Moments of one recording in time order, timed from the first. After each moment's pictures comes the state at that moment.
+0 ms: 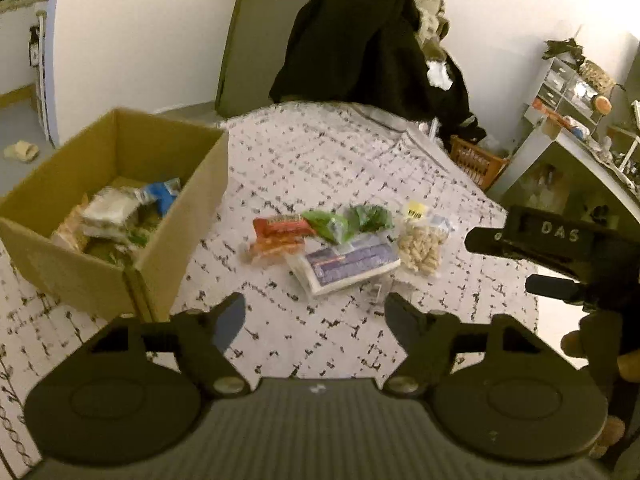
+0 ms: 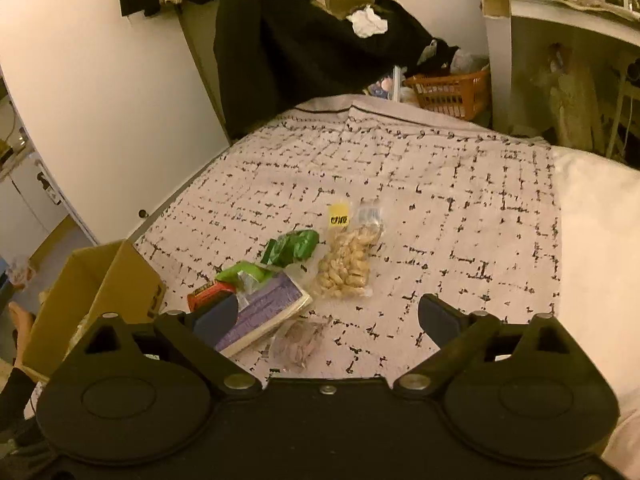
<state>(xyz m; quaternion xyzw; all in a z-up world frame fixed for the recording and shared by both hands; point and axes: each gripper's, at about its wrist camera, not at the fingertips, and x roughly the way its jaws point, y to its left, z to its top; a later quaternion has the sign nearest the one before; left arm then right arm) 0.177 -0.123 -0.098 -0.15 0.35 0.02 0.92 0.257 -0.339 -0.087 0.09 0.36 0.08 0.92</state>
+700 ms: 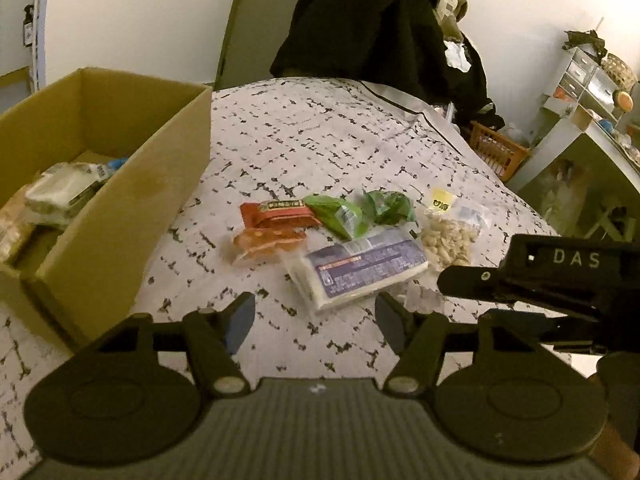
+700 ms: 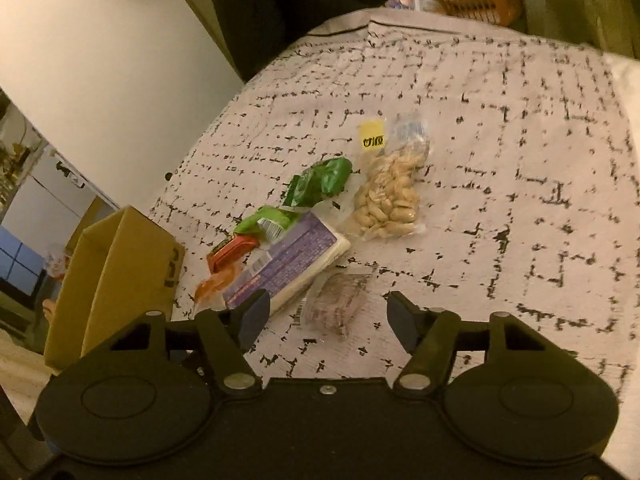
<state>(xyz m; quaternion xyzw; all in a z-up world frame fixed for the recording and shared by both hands) 0.232 -0.122 -0.146 -0.16 0.36 0.01 0.92 0.295 -0.328 -0.137 0.16 0.45 0.13 0.87</state>
